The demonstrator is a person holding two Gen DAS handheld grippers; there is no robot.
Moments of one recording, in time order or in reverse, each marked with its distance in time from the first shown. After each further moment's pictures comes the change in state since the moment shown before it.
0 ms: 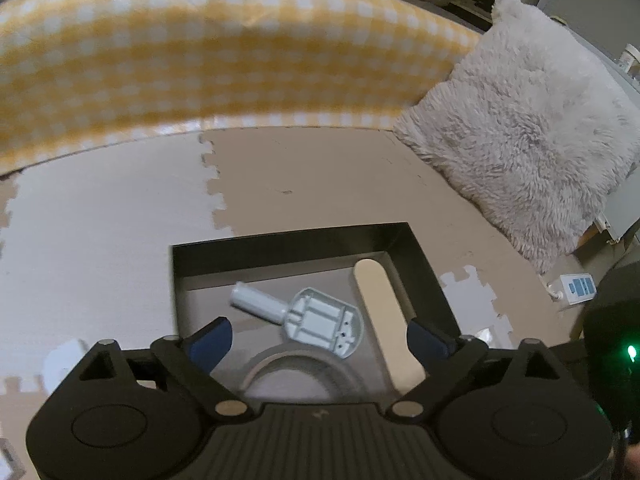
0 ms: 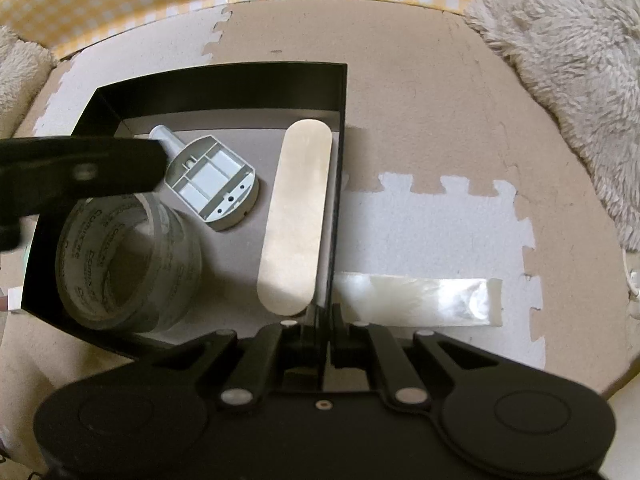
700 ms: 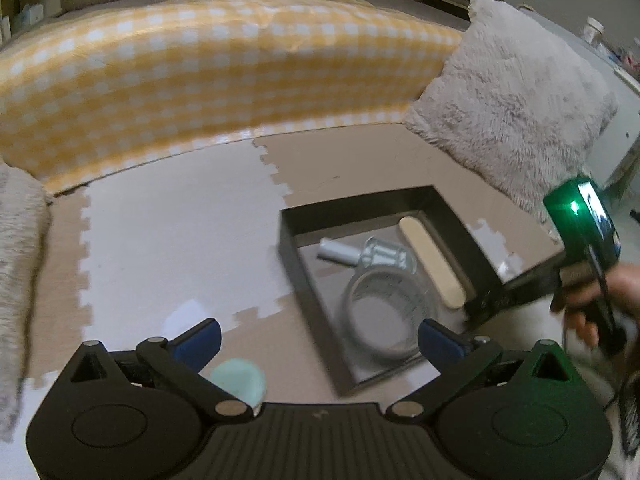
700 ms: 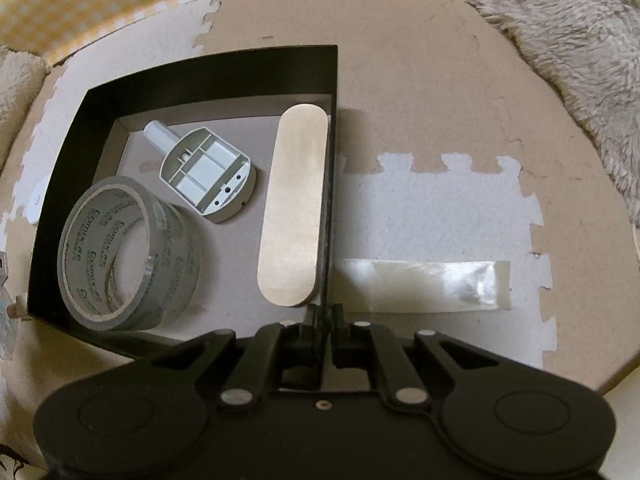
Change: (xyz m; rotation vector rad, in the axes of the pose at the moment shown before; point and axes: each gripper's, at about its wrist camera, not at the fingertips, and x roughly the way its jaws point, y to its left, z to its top) left arm -0.097 0.056 -0.041 0.141 -0.013 0.045; right arm 0.011 -0.010 0.006 0.049 0.057 0.034
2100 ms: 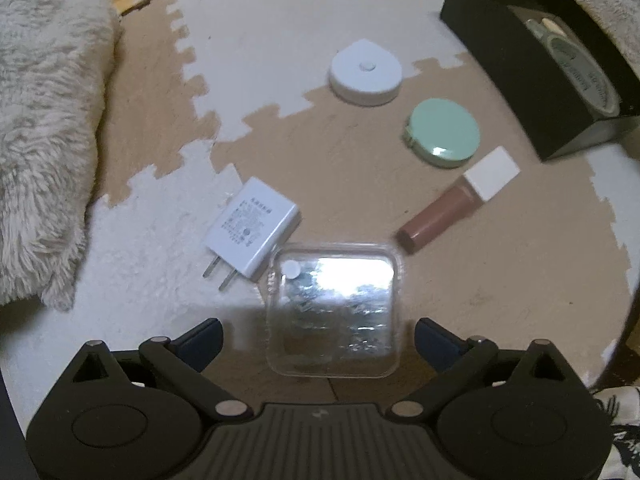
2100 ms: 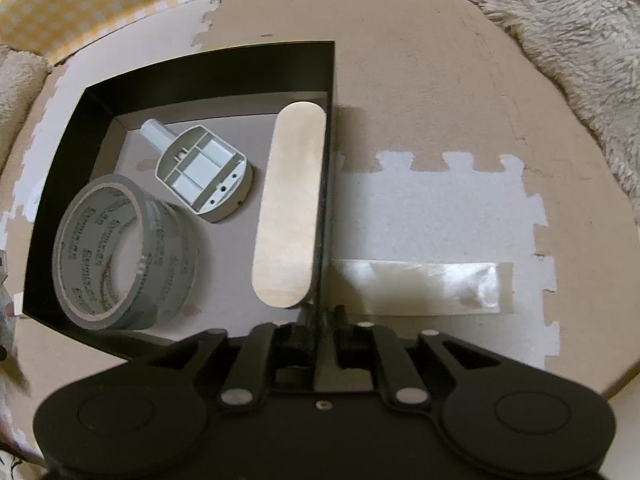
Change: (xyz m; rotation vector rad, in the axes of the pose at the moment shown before) left arm 0.034 0.120 -0.106 0.017 0.469 0.169; right arm 0.003 -0.002 0.000 0.001 -0.002 -0.009
